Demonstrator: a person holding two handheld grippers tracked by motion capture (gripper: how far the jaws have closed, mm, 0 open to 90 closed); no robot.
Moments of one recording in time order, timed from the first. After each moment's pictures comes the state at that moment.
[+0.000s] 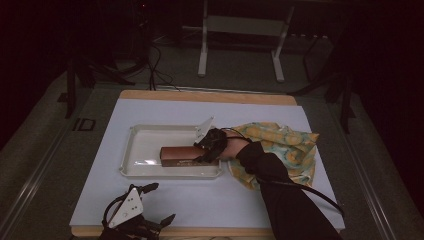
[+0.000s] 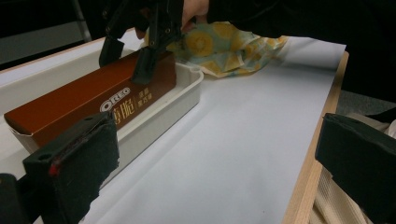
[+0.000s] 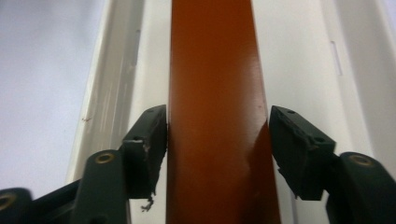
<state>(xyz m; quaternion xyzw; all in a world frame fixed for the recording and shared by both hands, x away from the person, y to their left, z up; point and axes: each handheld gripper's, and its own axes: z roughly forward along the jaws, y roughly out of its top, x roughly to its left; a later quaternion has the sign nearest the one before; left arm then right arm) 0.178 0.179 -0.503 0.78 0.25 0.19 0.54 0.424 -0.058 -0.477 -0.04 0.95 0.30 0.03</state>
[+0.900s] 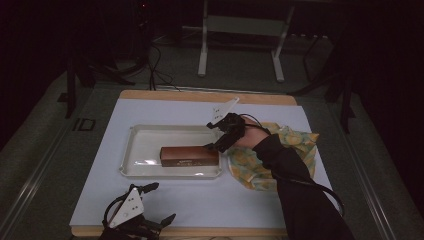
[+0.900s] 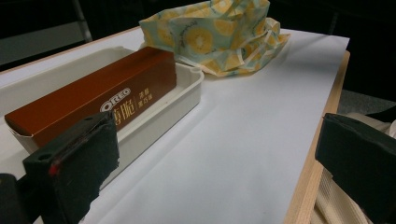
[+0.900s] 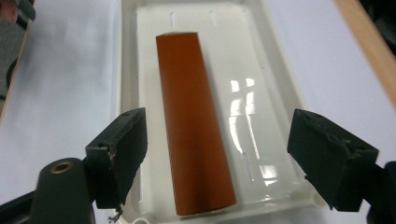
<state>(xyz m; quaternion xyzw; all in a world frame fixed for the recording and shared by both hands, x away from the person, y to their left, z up) 0.178 0.179 -0.502 0.78 0.25 0.20 0.54 0.416 -0.098 -0.403 0.02 0.93 0.35 0.05</state>
